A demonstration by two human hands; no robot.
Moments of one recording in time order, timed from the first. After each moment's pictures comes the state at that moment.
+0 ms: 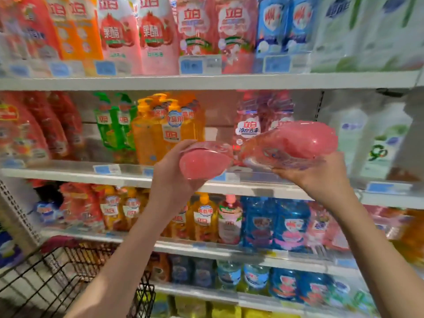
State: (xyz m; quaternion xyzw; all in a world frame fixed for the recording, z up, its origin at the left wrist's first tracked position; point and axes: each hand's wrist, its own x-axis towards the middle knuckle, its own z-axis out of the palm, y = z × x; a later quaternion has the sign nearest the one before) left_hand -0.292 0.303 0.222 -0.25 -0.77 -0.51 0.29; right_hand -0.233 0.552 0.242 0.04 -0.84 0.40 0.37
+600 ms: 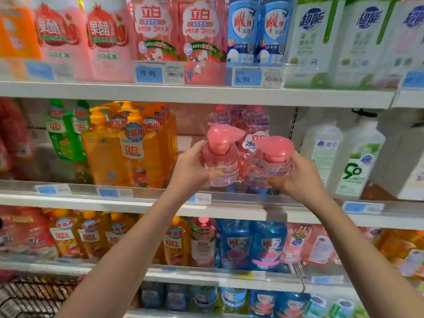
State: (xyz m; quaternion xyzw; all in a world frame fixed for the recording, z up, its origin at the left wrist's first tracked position) left_hand -0.393 0.423 0.237 -0.28 -0.81 -0.50 0.14; right_hand -0.308 0.645 0.234 0.00 -0.89 0.34 0.31
